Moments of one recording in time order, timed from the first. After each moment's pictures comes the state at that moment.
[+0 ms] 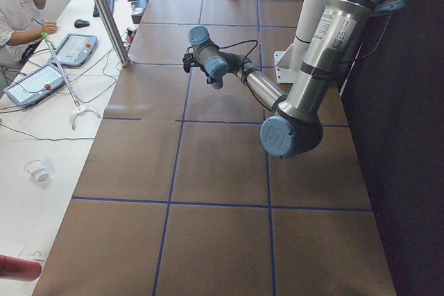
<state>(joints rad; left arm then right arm) -0.75 -2.04 -1.78 -1.73 -2.28 -1.14 1.51 -1.59 1.50 -1.36 2.41 -0.07</state>
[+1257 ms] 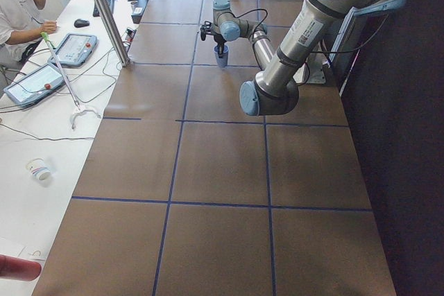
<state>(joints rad) -0.53 -2.35 -1.62 -1.59 -1.94 -1.23 1.51 -1.59 1.50 -1.36 2.43 -0.07</state>
